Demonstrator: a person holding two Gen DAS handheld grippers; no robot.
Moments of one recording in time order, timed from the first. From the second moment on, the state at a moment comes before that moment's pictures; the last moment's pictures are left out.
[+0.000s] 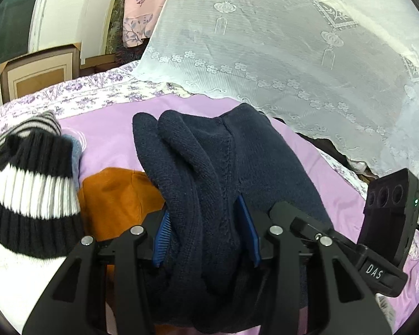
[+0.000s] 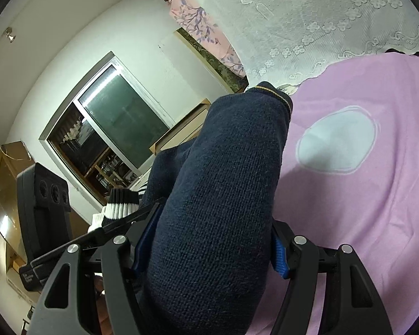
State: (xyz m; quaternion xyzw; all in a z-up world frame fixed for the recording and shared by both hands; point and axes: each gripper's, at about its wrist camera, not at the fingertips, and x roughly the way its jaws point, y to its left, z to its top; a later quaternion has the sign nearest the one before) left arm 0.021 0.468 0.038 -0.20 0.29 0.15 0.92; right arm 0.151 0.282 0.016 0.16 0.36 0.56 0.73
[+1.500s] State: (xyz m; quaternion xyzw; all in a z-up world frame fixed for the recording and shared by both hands) left arm 0.153 0.376 -0.040 -0.10 0.35 0.13 0.92; right arm 0.242 0.206 -0.041 0.15 0.39 0.44 0.79
